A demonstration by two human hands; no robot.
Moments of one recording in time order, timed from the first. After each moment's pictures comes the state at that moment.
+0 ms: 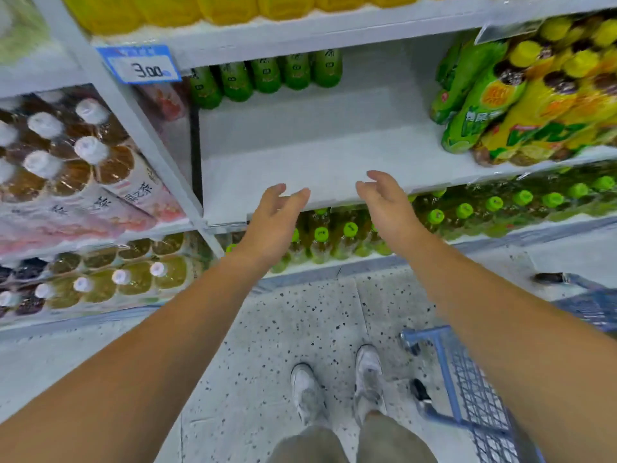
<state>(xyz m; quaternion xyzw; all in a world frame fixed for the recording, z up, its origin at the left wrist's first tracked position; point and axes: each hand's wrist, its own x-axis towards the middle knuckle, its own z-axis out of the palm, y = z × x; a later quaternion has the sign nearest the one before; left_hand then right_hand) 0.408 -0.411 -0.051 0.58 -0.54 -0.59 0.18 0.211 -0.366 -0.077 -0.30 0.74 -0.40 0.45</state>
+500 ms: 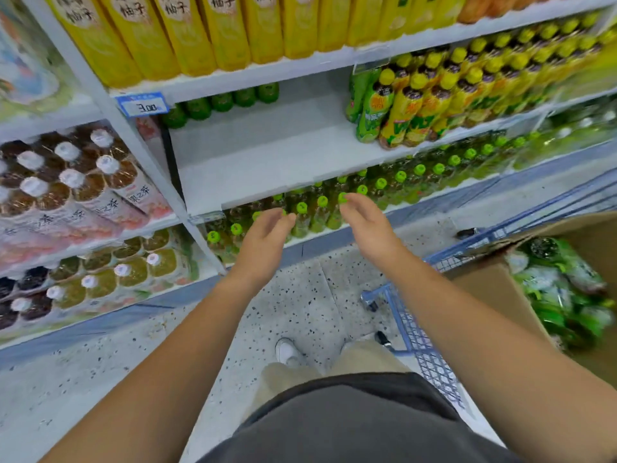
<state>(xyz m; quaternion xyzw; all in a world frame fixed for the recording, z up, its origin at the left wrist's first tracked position) 0.433 -0.276 0.055 0.51 -0.58 -0.62 0.17 0.238 -0.200 0.038 -0.29 0.75 -0.42 0.42</state>
